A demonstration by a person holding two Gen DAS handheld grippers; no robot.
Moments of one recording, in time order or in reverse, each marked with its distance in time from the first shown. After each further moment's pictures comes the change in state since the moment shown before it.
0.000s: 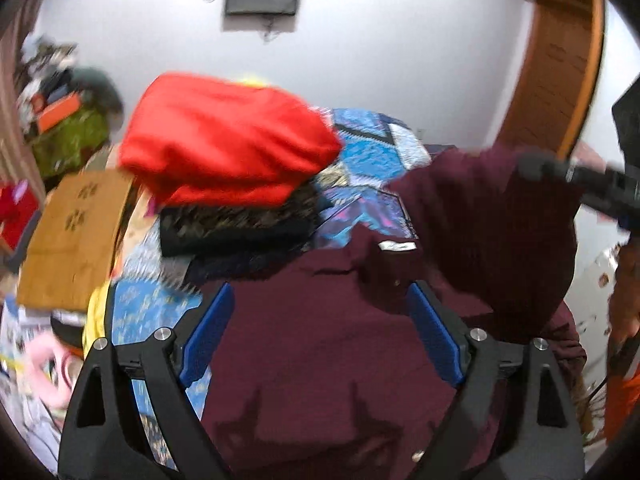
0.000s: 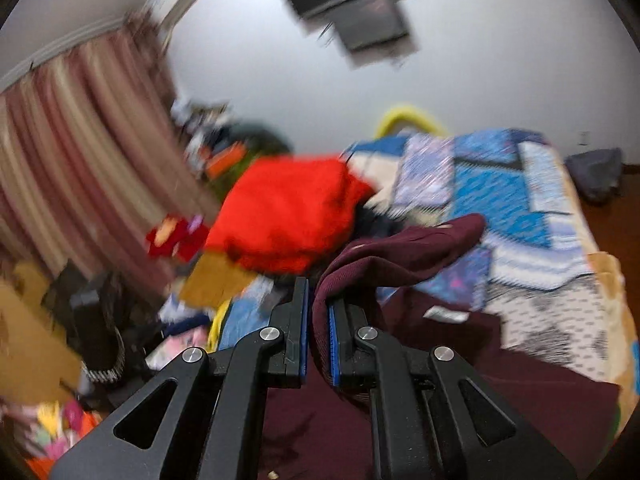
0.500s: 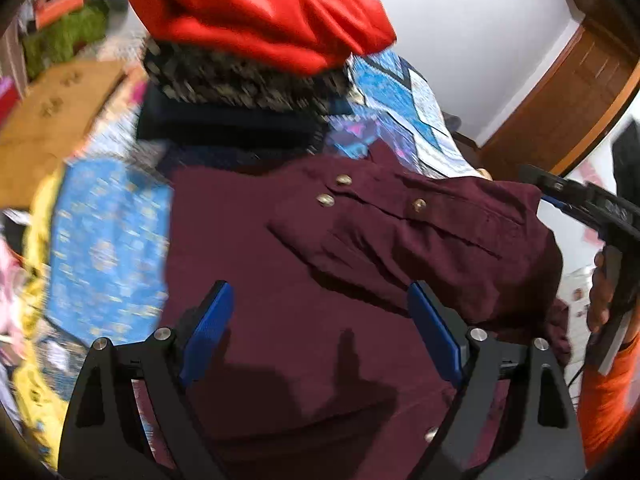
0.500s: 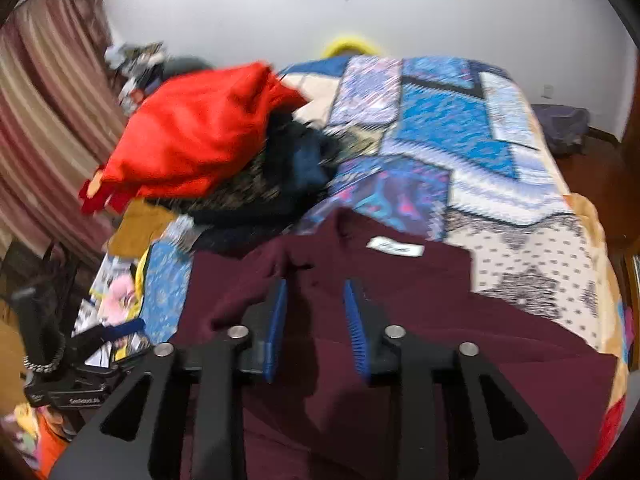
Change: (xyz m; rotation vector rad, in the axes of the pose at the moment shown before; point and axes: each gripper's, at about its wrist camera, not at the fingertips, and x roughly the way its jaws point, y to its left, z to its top) left arm 0.071 0.028 -0.050 -0.208 0.247 -0.143; right arm 0.035 -0.066 -0.031 0.078 0.190 -0.241
